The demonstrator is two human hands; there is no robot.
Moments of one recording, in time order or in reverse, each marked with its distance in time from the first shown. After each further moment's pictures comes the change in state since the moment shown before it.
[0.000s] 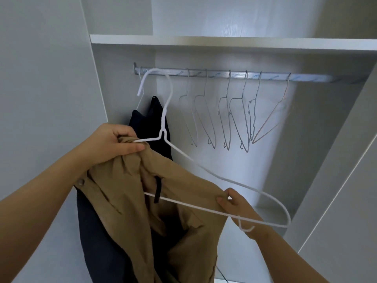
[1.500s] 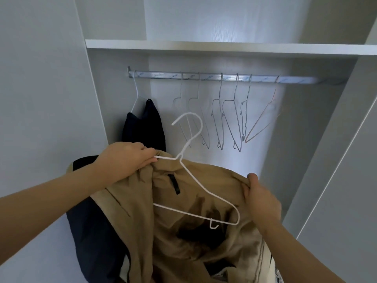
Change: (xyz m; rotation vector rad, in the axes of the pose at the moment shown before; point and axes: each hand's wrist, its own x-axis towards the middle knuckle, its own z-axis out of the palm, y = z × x) left_hand -0.002 -0.007 0.044 0.888 0.051 0.634; right_hand -0.013 -0.004 -0.036 -0.943 0.591 0.059
